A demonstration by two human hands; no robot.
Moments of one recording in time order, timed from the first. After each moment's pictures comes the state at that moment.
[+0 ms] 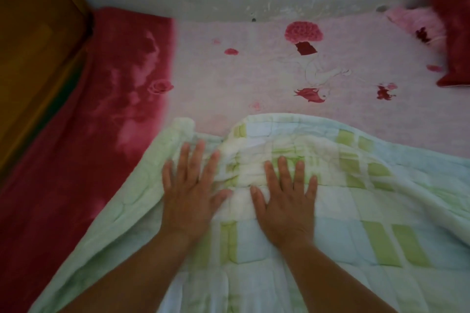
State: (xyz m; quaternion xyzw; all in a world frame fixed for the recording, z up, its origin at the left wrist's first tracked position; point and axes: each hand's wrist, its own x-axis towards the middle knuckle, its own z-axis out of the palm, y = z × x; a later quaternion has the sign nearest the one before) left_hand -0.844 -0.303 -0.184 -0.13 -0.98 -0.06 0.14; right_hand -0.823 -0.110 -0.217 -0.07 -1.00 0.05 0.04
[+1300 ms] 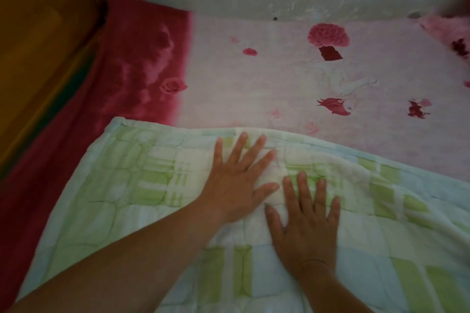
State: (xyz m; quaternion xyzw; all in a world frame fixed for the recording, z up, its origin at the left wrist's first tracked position) left_hand -0.914 -0.262 -0.176 -0.25 -0.97 -0.02 -0.01; right_hand -0.831 -0.107 -0.218 -0.06 -1.00 0.03 0.04
